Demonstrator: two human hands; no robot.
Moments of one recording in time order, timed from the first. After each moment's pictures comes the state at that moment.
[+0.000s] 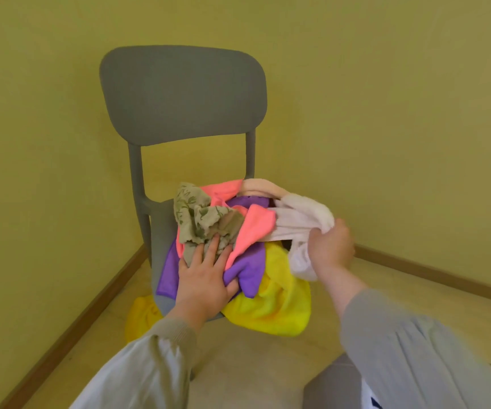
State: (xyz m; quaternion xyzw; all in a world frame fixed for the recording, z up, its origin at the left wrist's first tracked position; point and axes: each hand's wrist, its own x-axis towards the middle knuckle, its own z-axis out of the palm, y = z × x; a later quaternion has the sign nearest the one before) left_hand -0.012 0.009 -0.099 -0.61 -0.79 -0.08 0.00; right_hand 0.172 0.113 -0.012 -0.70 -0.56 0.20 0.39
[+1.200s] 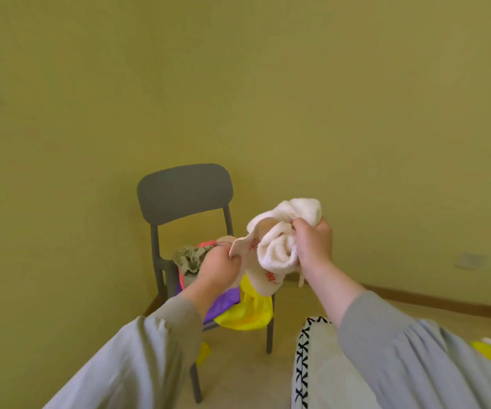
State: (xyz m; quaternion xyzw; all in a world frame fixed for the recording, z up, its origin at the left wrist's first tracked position) left_hand 0.114 -0.105 0.183 -0.55 -0.73 -0.35 -0.19; right_hand 0.268 -0.067 0.233 -0.49 -0.43 0.48 0.58
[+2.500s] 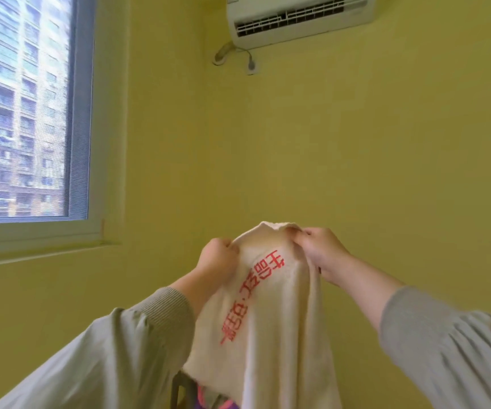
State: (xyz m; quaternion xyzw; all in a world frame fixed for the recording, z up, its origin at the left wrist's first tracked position) left_hand 0.161 -0.326 0.485 -0.52 -0.69 -0.50 -0.05; right_hand 0.327 -0.253 0.496 -0.31 -0.69 0.39 0.52
